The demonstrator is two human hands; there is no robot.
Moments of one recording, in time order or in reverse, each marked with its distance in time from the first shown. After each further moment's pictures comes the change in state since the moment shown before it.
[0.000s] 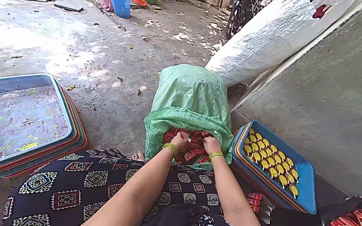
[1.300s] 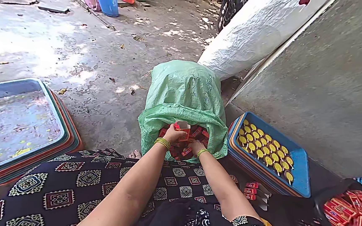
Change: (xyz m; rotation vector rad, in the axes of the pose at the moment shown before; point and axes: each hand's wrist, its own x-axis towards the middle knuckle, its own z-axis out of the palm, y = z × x) left_hand 0.005 -0.002 -0.004 -0.434 0.046 0.117; right_hand -0.008 -0.023 0.059 -0.078 -0.400 -0.164
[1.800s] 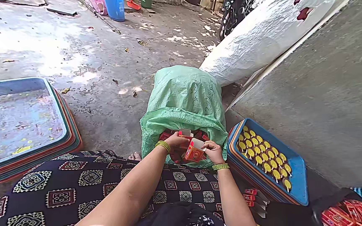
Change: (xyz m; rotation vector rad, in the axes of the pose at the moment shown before) left_hand 0.000 -0.007 0.003 -0.024 -0.189 -0.082; right_hand -0.076 0.041 -0.021 1.076 0.890 -0.412
